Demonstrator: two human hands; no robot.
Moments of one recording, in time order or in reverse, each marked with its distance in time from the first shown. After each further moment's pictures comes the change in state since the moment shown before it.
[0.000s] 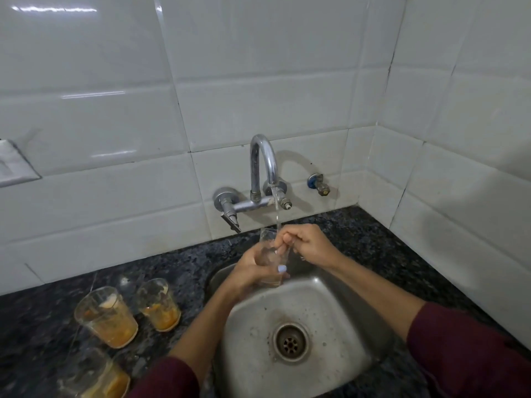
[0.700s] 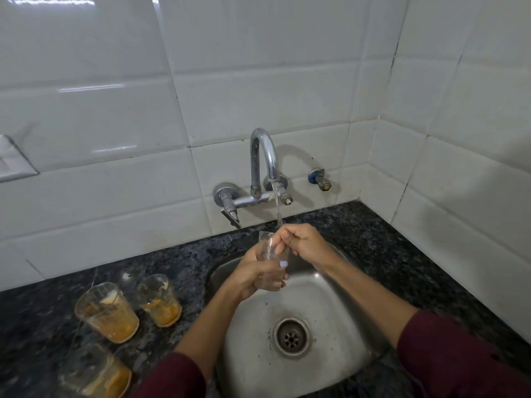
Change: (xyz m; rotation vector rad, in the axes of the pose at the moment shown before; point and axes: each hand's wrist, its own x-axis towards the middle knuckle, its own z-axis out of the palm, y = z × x) left_hand -0.003 0.000 0.008 -0.140 0.013 -0.104; right_hand -0.004 0.000 0.014 0.205 0.018 0.189
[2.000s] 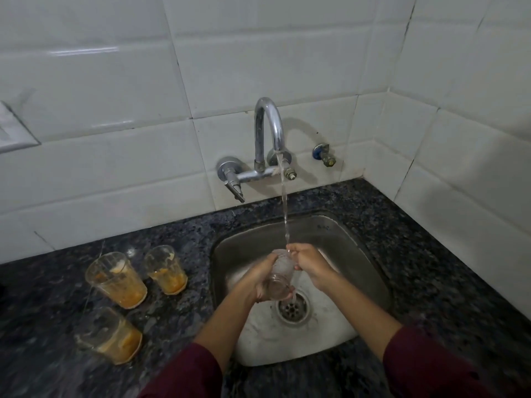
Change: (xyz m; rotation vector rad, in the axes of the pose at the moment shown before) left_hand -0.009 -0.052 0.015 -0.260 0.265 -0.633; right_hand -0.033 0.065 0.050 0.173 0.195 0.623
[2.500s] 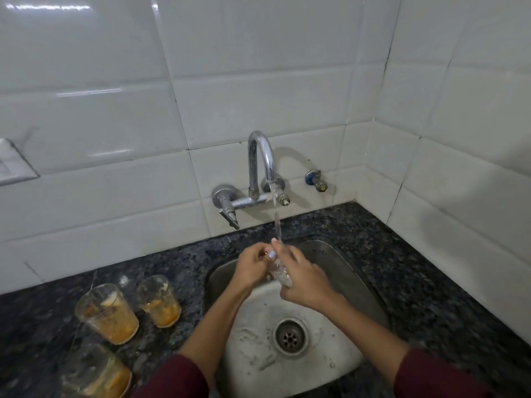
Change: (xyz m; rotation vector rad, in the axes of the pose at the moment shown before) left_hand -0.008 0.048 0.001 0.640 0.181 0.962; right_hand -0.024 -0.025 -0.019 -0.962 0.030 -0.582
